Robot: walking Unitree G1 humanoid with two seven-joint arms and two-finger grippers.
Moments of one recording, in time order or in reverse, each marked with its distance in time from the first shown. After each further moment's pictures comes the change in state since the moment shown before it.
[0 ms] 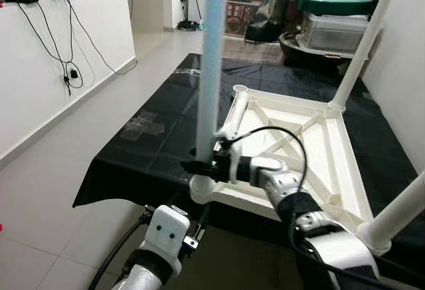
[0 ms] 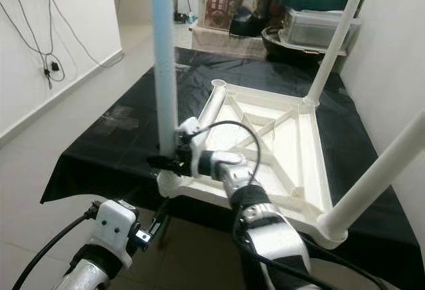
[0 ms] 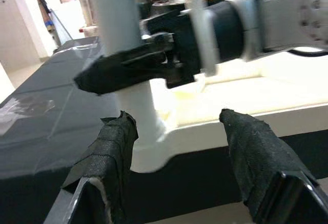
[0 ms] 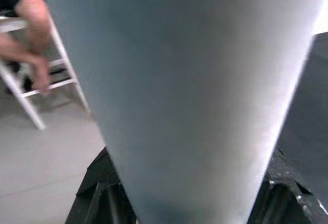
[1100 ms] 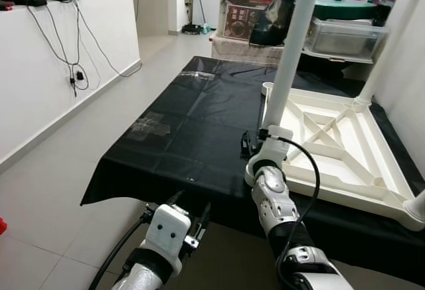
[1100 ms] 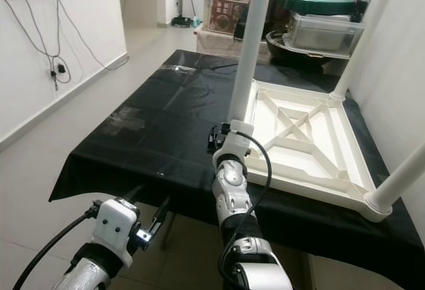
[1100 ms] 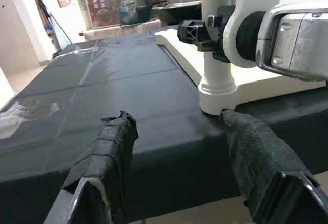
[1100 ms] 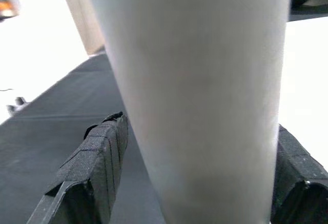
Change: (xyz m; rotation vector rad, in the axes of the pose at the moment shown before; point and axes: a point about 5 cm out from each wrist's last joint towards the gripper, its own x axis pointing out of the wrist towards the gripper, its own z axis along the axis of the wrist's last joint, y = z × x) left arm 0.001 0.002 0.001 0.005 -0.004 0.001; right arm -0.041 -0.026 -0.017 0.222 -0.286 -1.005
